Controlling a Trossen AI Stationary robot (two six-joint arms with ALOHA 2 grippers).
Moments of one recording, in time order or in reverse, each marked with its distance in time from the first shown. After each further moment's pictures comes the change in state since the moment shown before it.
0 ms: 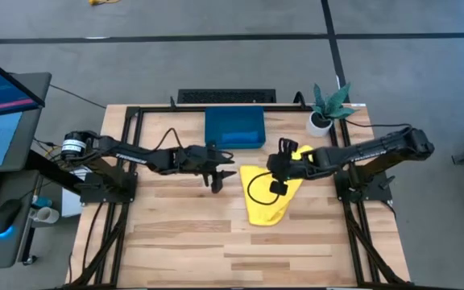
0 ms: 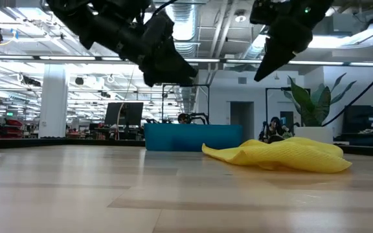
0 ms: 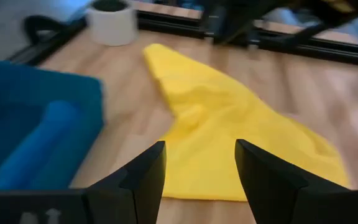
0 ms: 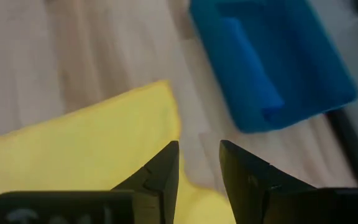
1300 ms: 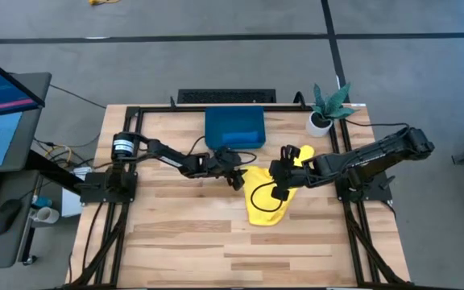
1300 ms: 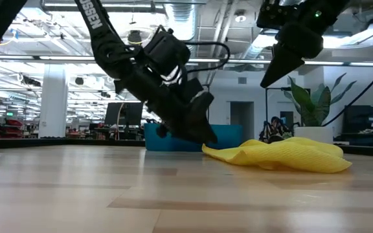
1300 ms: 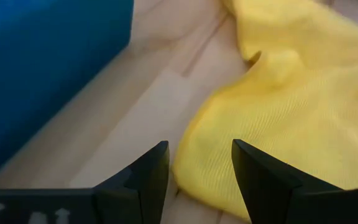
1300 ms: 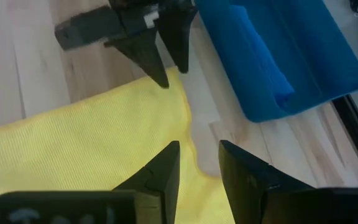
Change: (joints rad) left arm 0.040 0.474 0.192 0.091 -0.114 -0.205; right arm 0.067 0.001 -0.062 0.027 0.033 0.081
